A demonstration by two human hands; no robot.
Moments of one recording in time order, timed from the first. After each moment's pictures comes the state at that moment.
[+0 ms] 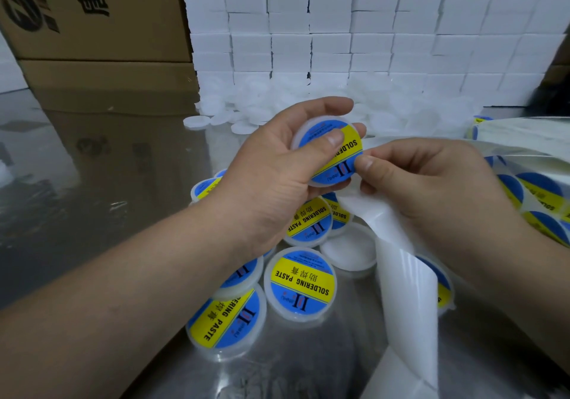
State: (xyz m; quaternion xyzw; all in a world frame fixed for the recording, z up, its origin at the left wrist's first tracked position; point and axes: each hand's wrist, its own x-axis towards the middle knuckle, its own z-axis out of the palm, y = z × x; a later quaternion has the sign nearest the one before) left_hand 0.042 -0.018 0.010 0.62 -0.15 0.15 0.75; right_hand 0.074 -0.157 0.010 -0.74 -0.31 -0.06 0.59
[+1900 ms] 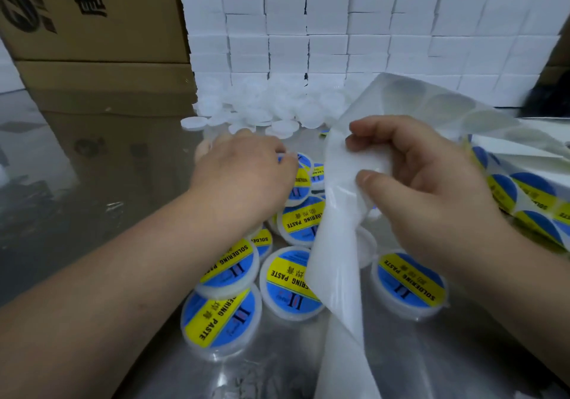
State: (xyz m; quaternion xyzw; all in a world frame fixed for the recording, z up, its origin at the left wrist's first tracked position) left_hand 0.060 0.010 0.009 0.96 0.15 0.24 0.07; right_hand 0.079 -0.158 0.001 -0.73 -0.39 -0.13 0.55
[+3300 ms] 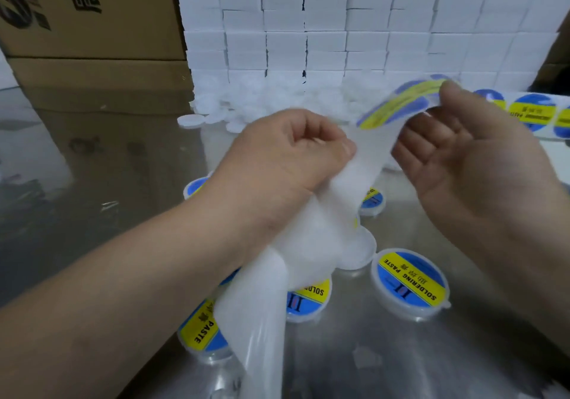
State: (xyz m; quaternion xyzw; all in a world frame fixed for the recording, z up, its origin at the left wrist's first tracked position) left_hand 0.030 -0.021 0.020 0.77 -0.04 0.20 0.60; right_hand 0.092 -0.164 0.024 -0.43 -0.11 0.05 0.89
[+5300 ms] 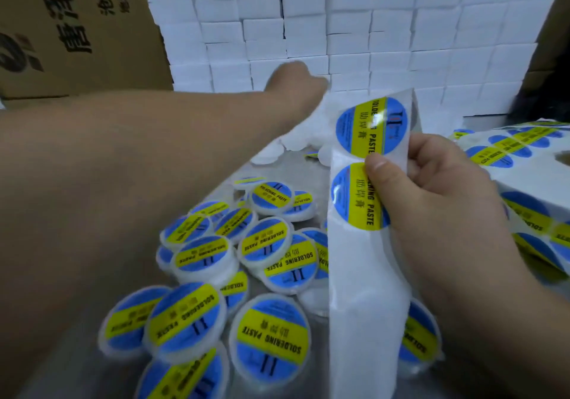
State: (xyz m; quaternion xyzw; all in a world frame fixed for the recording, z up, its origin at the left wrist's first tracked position) left_hand 0.221 -0.008 0.077 0.89 0.07 0.27 0.37; right_hand 0.089 -0.161 0.003 -0.69 -0.21 -0.17 0.67
